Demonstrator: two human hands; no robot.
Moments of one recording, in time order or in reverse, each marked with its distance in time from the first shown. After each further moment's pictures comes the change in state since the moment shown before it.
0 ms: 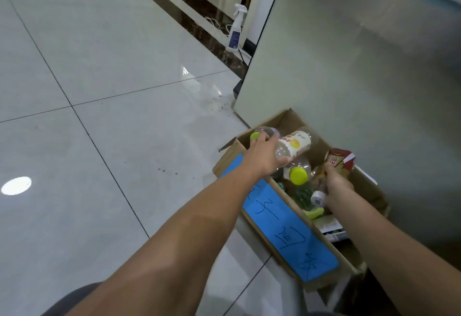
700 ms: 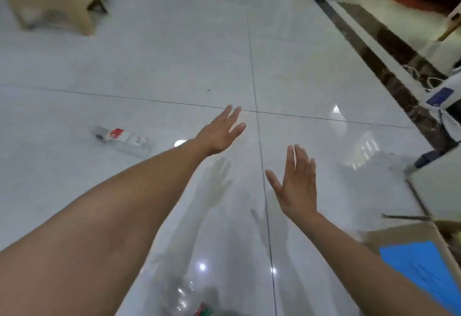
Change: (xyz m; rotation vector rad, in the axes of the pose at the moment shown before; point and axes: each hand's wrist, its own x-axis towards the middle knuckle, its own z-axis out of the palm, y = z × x) left_hand -0.236 -0.239 -0.272 0.227 0.456 -0.555; right_hand -0.252 0.103 0.261 -0.943 -0.630 -1.843
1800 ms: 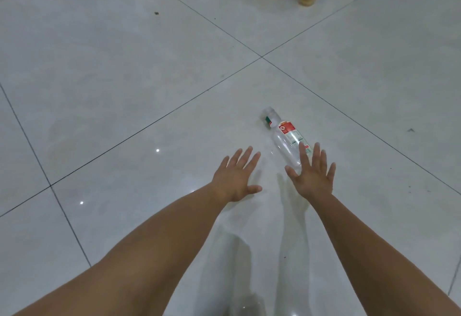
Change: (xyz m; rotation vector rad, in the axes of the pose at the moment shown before) left_hand -0.162 -0.281 -0.006 0.195 -0.010 -0.691; right_hand 0.132 -0.313 0.177 -0.073 -0.494 -0.533
